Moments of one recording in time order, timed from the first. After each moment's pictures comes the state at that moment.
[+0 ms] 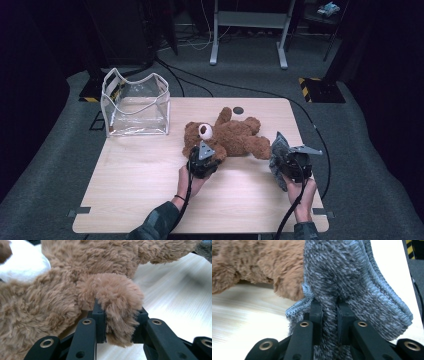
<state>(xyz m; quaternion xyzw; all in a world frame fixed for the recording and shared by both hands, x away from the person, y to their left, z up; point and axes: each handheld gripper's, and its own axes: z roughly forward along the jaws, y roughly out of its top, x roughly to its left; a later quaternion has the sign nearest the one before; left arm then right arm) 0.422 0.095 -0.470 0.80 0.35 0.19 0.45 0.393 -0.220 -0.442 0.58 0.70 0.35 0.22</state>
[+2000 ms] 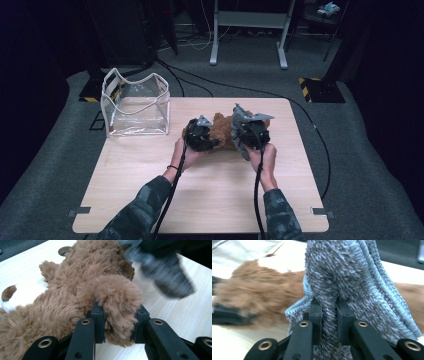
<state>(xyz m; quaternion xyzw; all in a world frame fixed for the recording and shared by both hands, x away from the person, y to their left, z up) 0.484 0.105 -0.415 0.84 0.33 0.12 0.40 0.476 -0.105 -0.402 0.49 0.75 0.37 0.23</state>
